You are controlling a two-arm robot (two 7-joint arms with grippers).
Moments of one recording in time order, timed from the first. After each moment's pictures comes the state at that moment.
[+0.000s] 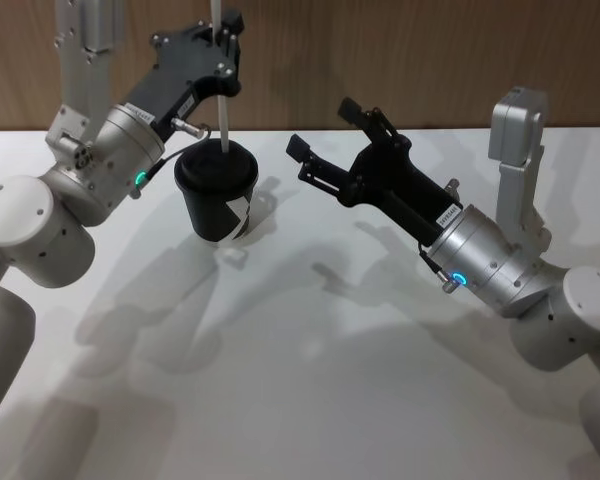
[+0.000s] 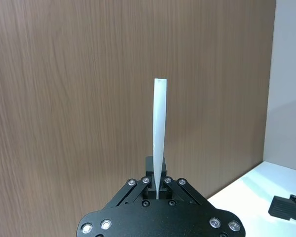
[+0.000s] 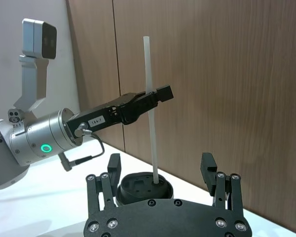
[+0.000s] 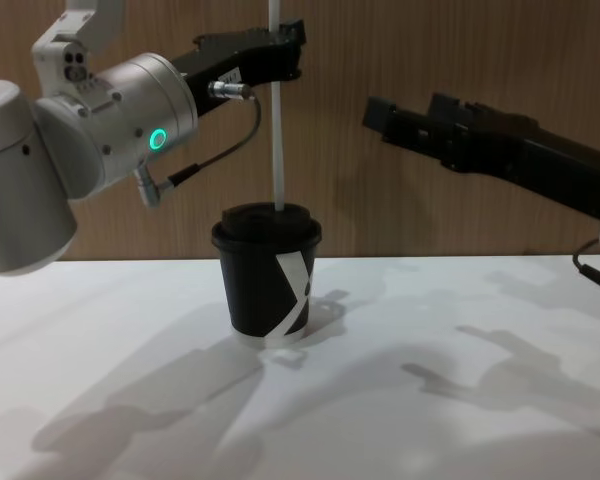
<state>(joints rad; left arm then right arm) -0.60 0.18 0.41 -1.25 -0.42 -0.21 -0.35 0.35 0.32 -0.37 -1.43 0.54 -0.17 0.57</state>
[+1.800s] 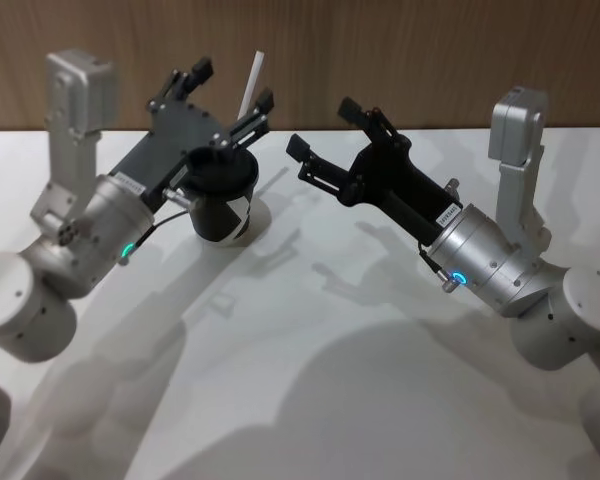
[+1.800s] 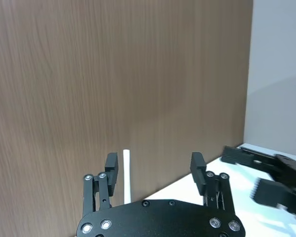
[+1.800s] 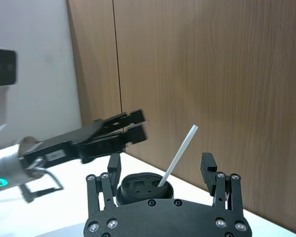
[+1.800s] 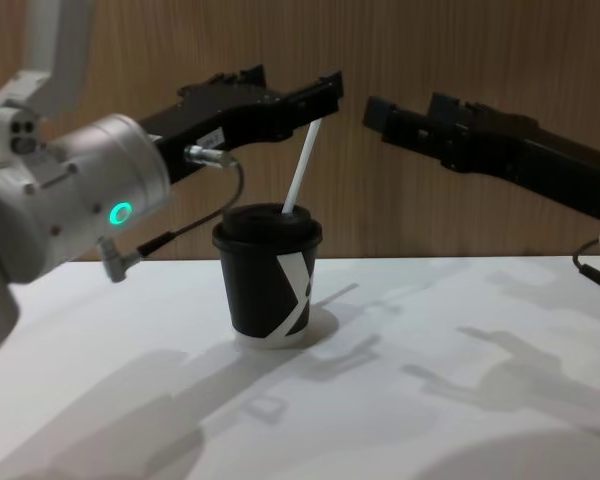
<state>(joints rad) -0.40 0.23 0.37 -1.44 -0.39 -0.20 -0.37 0.35 0.32 -0.37 -1.43 0.54 -0.17 0.57</state>
